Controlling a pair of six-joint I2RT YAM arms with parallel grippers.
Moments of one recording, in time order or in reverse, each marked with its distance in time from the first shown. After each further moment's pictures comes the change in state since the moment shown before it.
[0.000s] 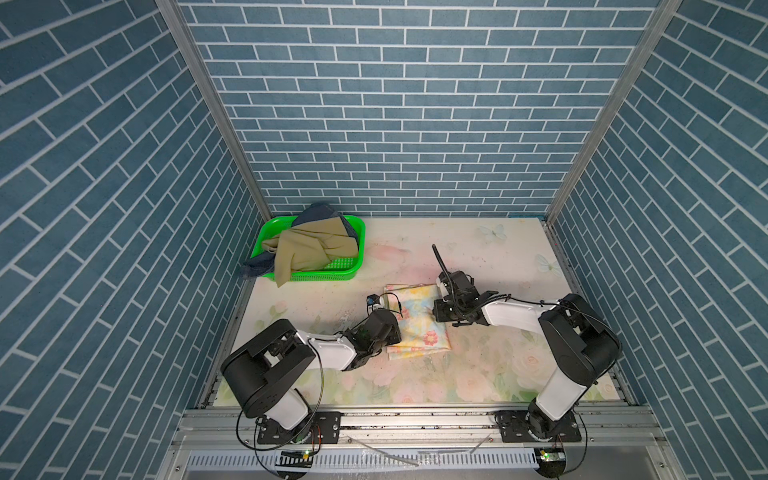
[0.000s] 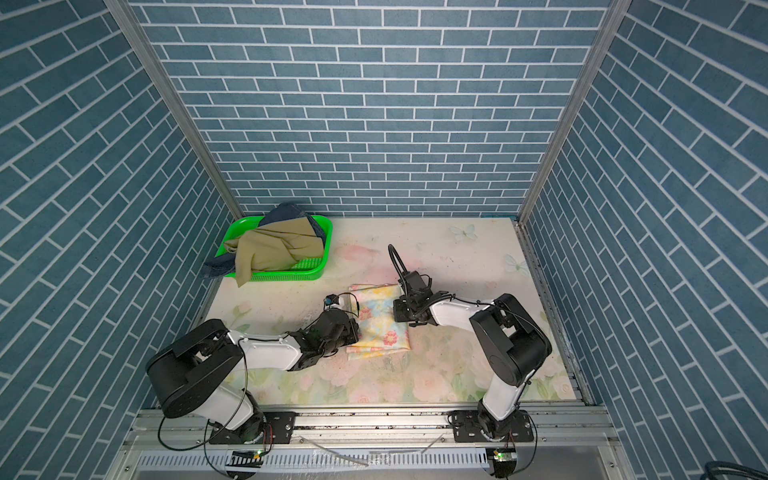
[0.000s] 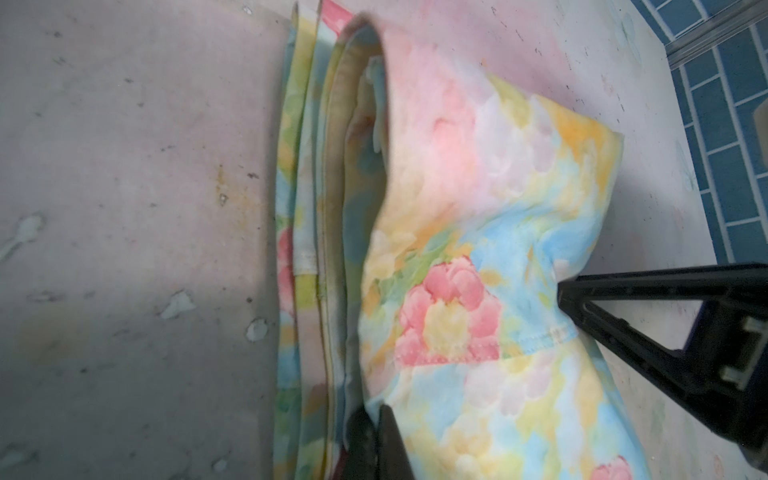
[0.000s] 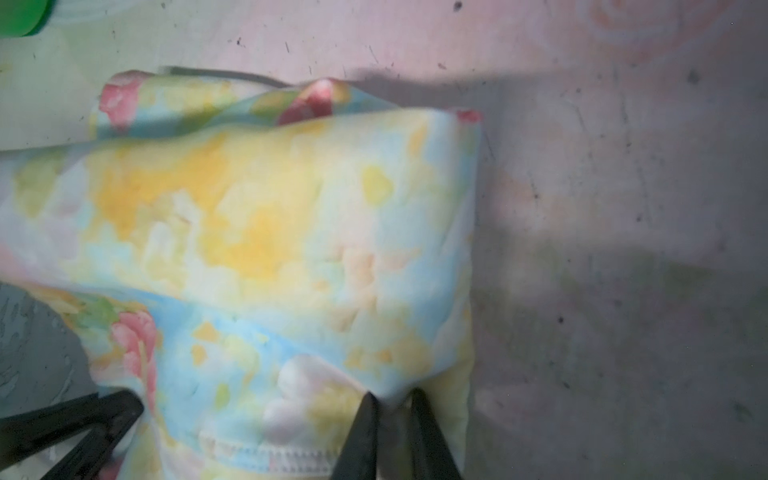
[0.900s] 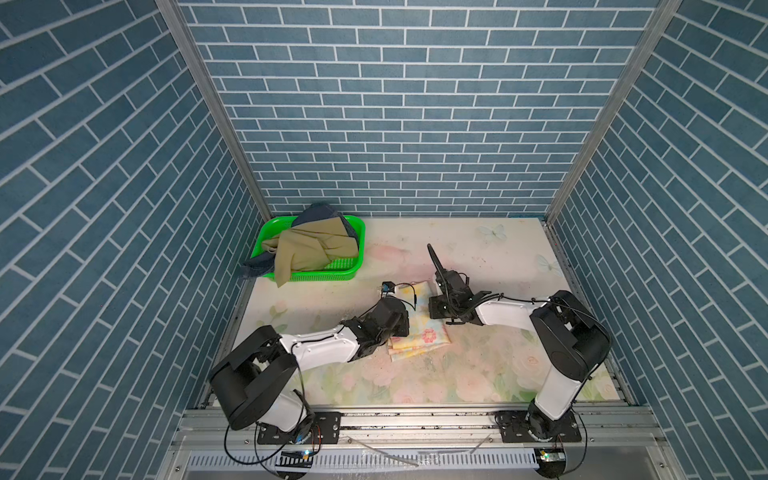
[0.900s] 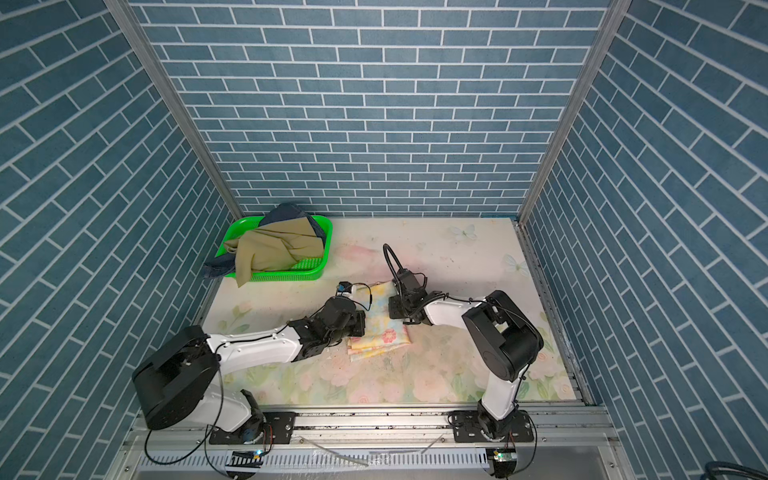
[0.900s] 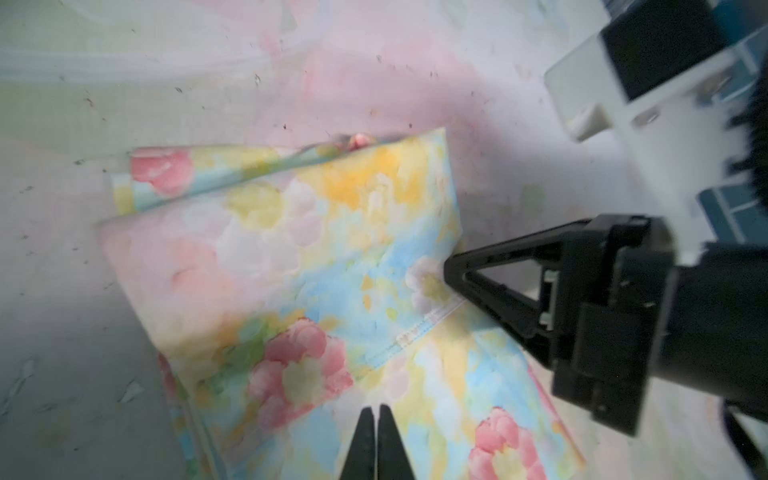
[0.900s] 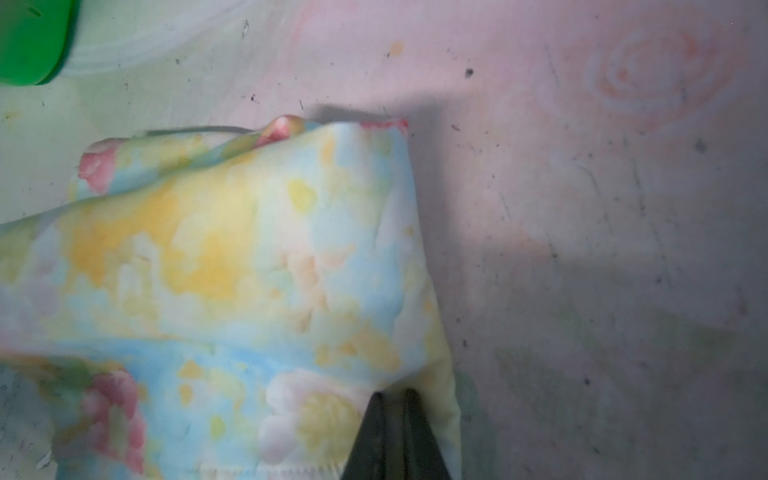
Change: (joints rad) left arm -0.032 -0.029 0.180 -0.209 -0.002 0.235; right arm 0.018 0.042 0.023 0.068 0.049 0.035
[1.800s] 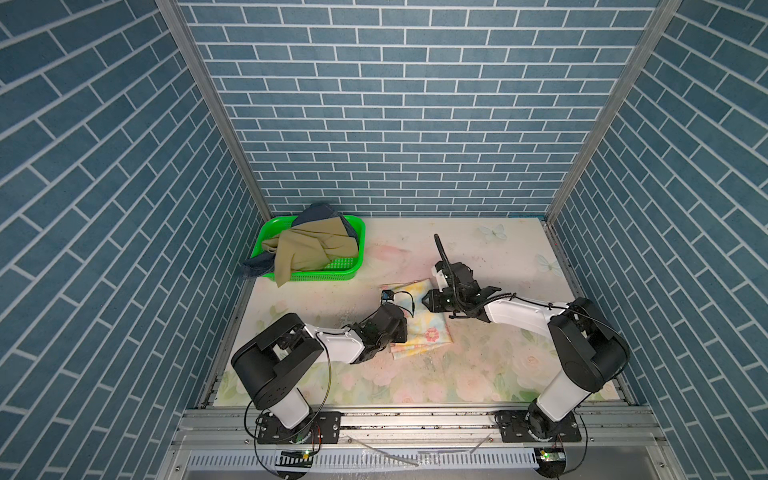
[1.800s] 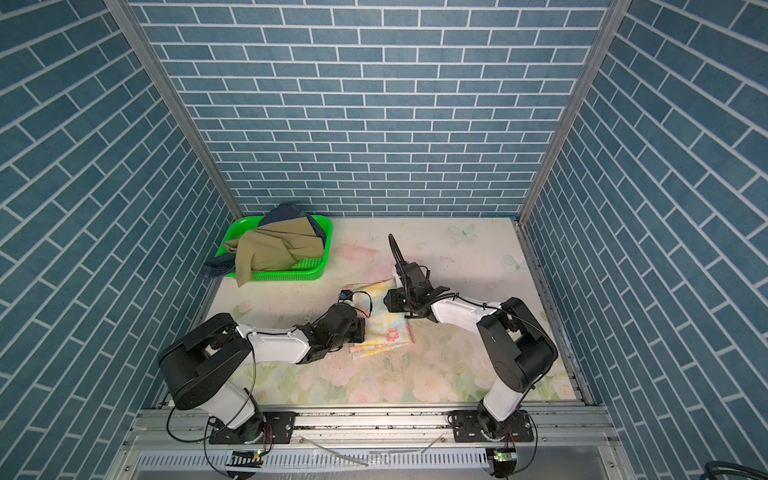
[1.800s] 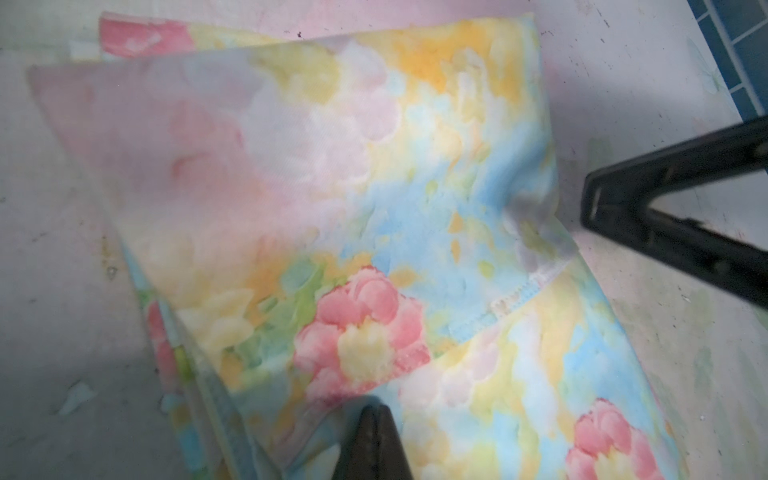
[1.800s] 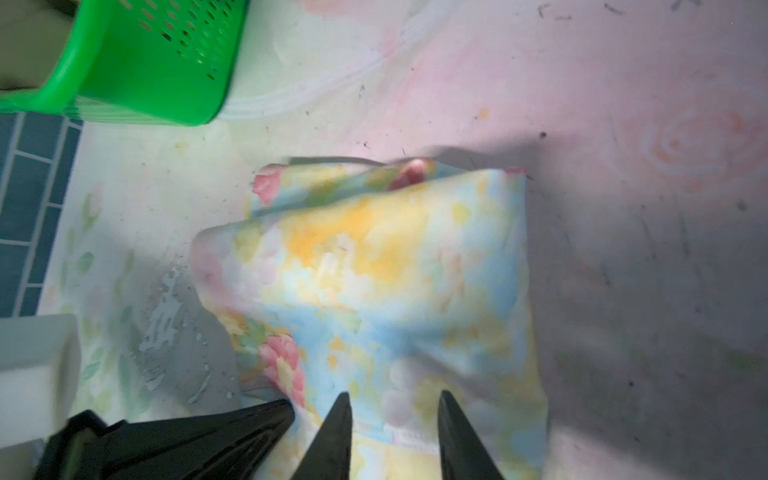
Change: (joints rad) left arm 0.017 0.100 -0.083 0.176 0.032 -0.014; right arm -0.043 -0.094 0.024 0.014 -0.187 -0.013
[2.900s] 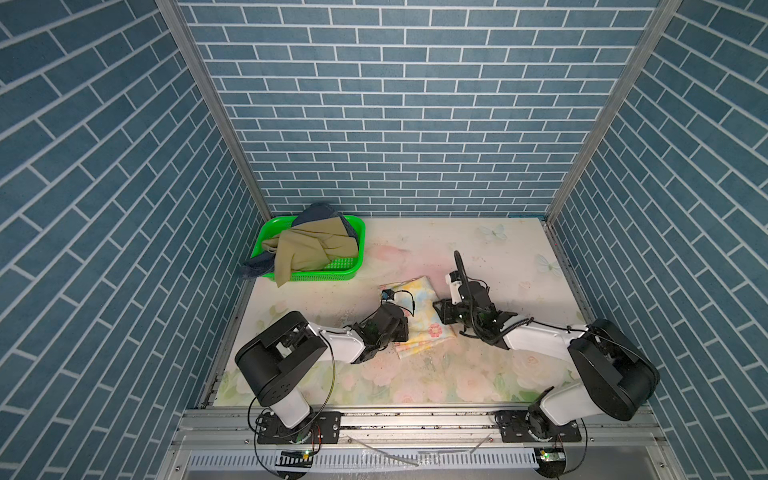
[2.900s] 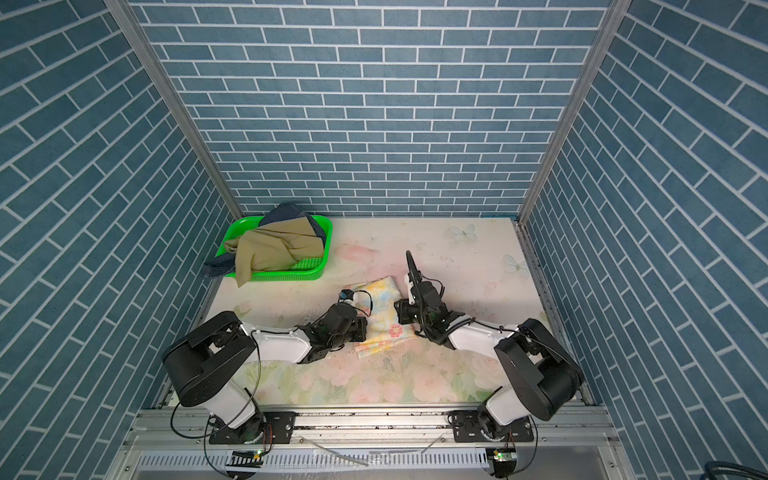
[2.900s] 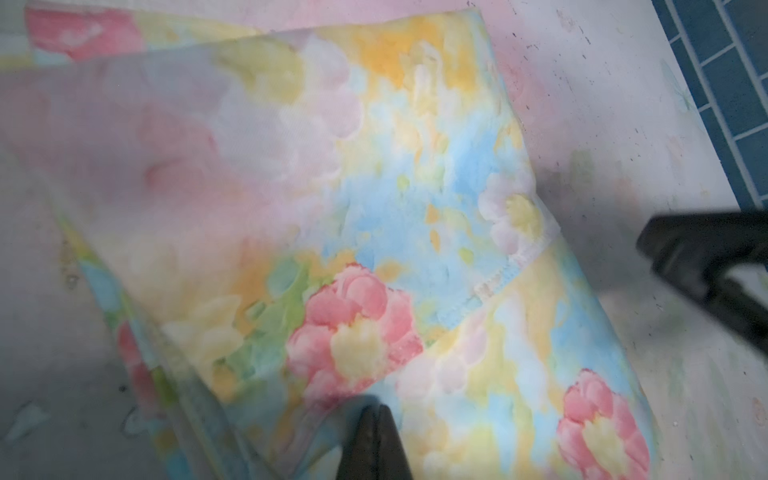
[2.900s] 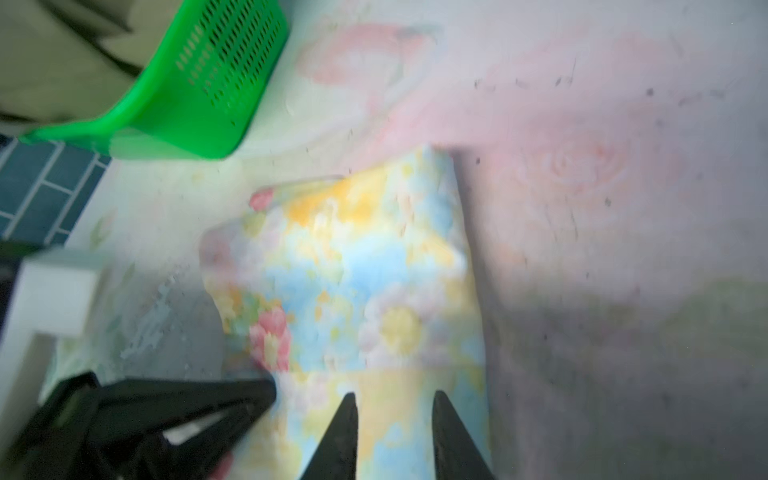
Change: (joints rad) left arm 0.004 0.027 0.003 0.048 0.026 -0.024; right arm 0.068 -0.206 -0.370 0.274 0.184 0.002
